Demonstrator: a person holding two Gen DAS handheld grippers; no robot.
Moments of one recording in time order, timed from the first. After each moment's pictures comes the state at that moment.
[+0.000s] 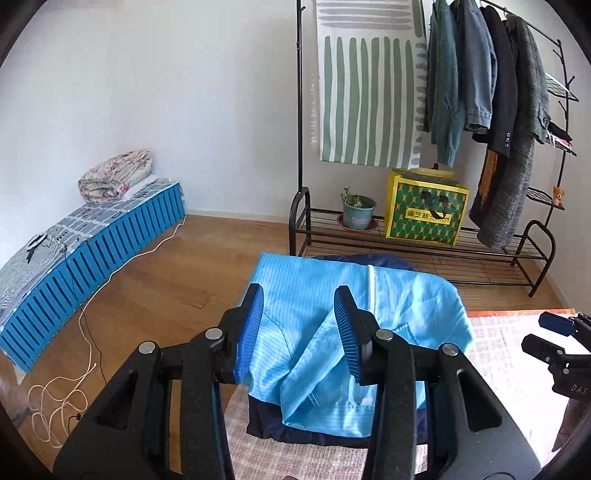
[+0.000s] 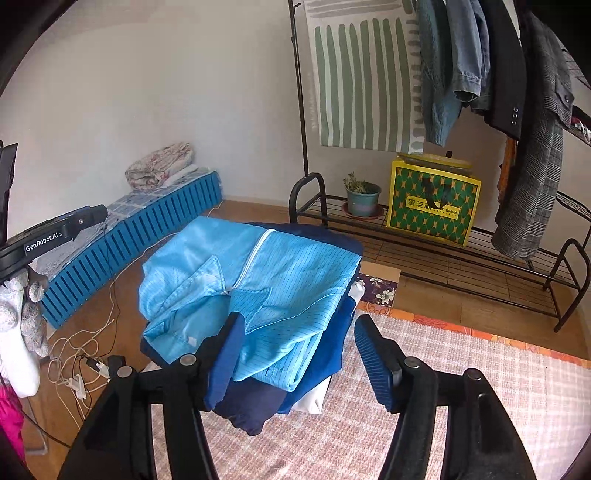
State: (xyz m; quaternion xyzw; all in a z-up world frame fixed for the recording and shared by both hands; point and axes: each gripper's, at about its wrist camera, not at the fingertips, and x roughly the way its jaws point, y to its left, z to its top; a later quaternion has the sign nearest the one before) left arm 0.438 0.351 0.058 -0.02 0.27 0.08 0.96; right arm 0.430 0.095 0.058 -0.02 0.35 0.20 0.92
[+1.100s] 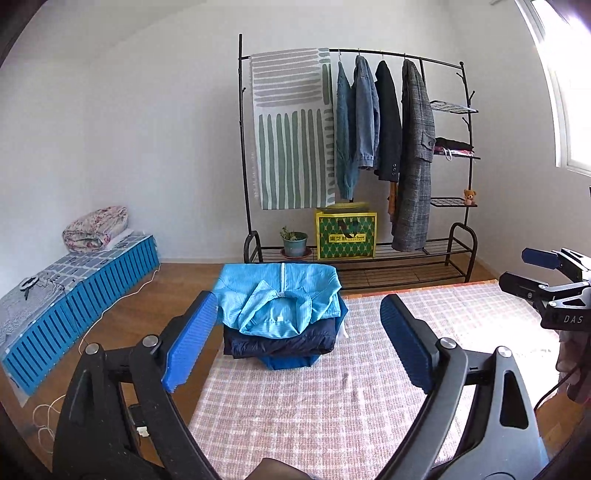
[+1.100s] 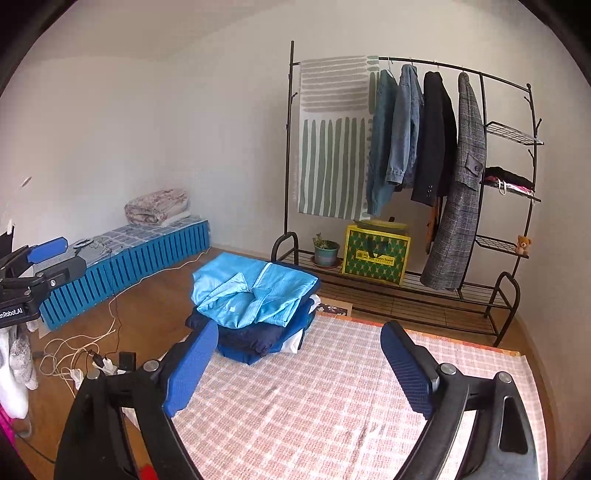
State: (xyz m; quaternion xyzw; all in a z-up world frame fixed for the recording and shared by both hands) left arm 0.097 0.243 0.154 0.02 0.17 -0.01 0.98; right arm 0.133 0.007 0.185 -0.06 0.22 0.15 0.96
